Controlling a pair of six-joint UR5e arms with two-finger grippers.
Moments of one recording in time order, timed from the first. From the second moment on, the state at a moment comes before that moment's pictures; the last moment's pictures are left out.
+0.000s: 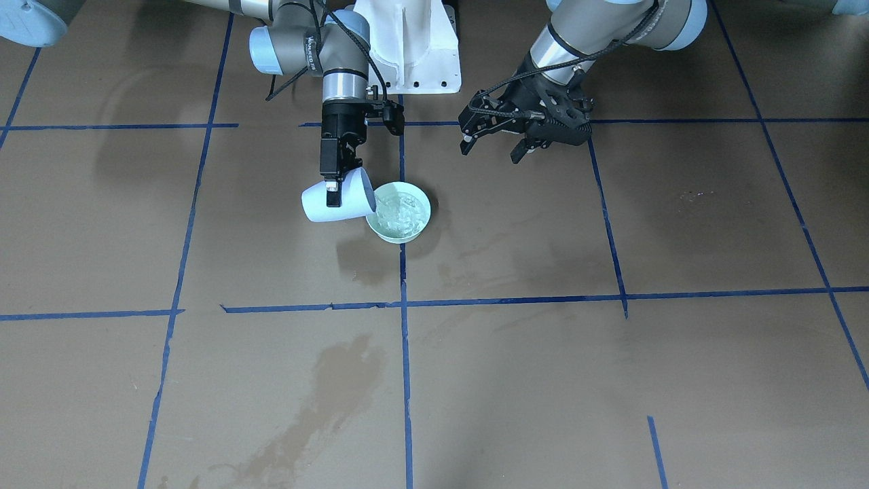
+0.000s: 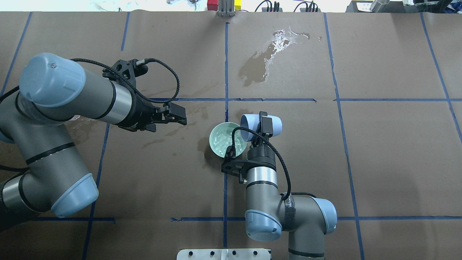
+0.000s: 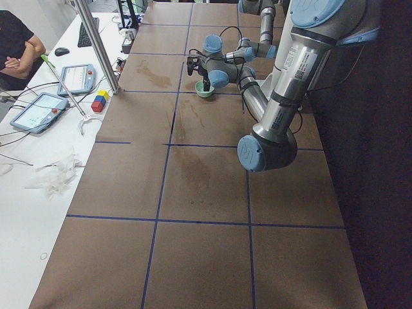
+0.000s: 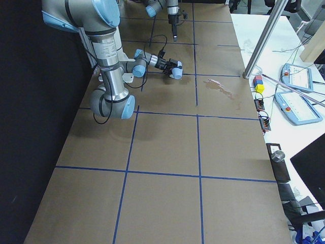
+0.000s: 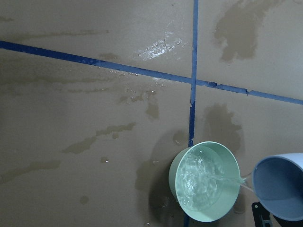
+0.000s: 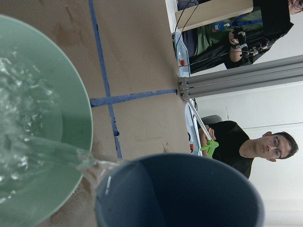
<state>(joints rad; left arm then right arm) -0.64 -2.00 -1.97 -1.89 -2.01 -1.38 0.15 -1.06 1.64 -1.29 0.46 0.08</state>
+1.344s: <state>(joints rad) -0.64 -1.99 -2.01 -1.89 -1.97 -1.43 0.16 -1.12 1.68 -1.11 0.49 0.92</state>
